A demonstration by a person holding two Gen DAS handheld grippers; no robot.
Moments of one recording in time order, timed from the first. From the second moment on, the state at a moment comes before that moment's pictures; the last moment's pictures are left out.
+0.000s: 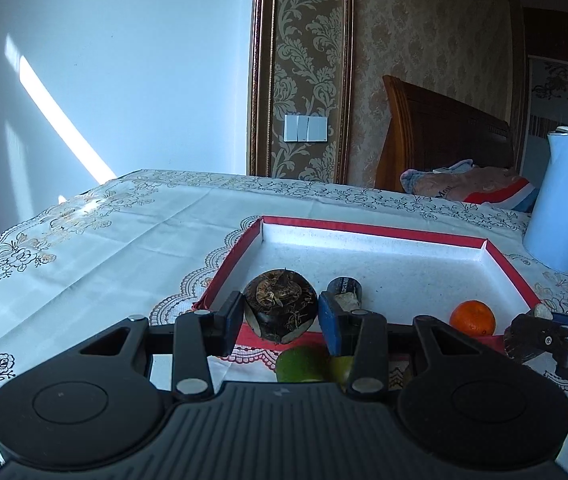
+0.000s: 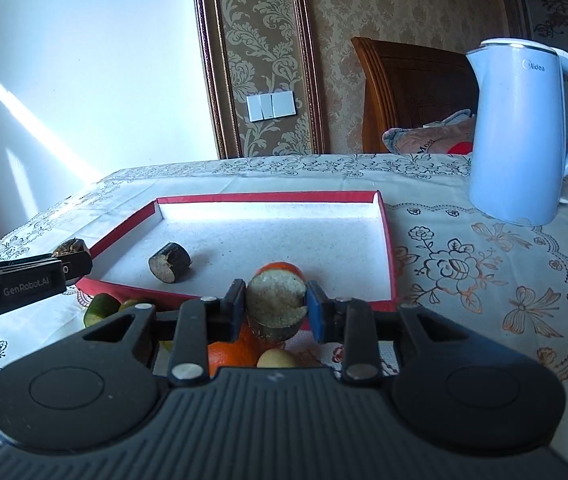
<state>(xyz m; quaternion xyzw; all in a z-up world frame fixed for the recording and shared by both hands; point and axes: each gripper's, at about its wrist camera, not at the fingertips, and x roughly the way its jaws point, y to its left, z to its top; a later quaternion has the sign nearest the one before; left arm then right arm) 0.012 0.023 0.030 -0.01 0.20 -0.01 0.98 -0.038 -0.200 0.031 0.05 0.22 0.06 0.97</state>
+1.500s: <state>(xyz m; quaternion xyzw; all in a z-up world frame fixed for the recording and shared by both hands) 0.070 -0.014 0.006 0.01 0.22 0.00 0.98 0.034 -0.166 0.012 0.03 0.24 0.10 0.97</state>
